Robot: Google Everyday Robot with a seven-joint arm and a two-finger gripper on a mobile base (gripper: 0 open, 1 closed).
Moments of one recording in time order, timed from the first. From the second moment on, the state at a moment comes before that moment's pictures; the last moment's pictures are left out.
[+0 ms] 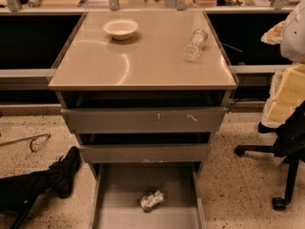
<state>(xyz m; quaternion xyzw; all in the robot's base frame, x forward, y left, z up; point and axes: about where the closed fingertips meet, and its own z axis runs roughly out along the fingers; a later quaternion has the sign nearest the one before) 0.438 -0.216 0.977 -0.60 0.78 -0.04 0.16</state>
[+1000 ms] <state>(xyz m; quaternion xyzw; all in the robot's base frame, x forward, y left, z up) 0.448 -0.220 0.927 -0.61 0.78 -0.03 0.16</state>
